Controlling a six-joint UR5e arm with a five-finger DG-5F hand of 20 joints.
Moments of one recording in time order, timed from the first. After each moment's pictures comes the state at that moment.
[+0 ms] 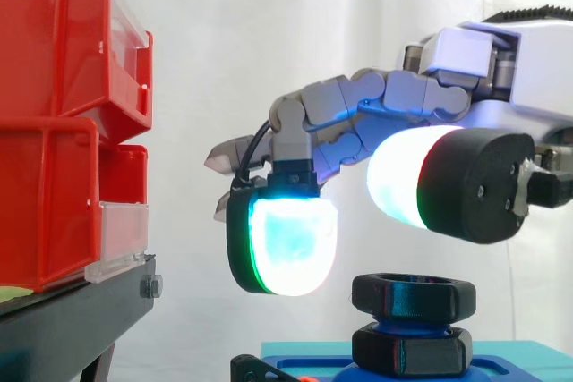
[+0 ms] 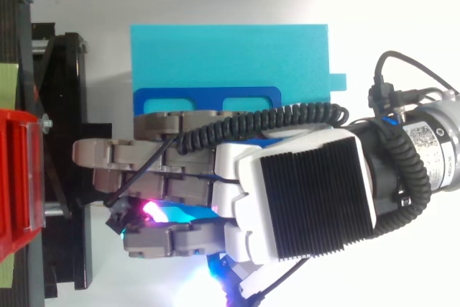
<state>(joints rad) 0.14 -2.23 -1.29 -2.59 -1.71 -1.62</state>
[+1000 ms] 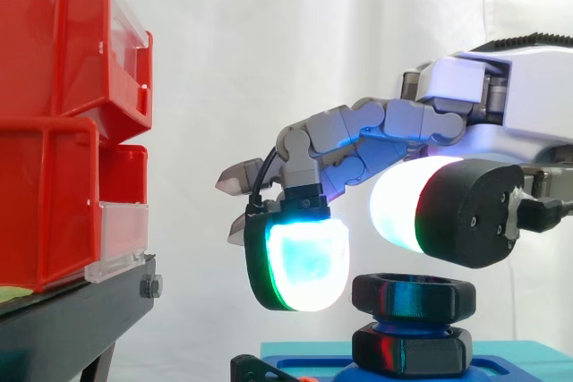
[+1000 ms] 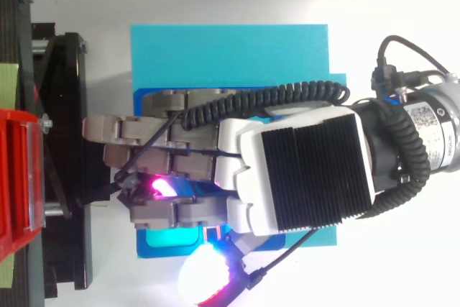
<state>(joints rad) 0.11 -2.23 -1.29 -2.61 -1.72 -1.62</state>
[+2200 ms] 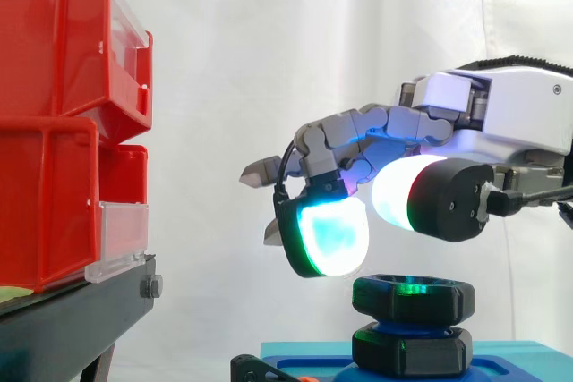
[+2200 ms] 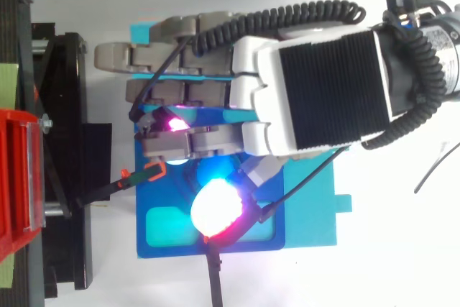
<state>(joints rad) 0.02 -2.23 -1.29 -2.57 -1.83 -1.62</state>
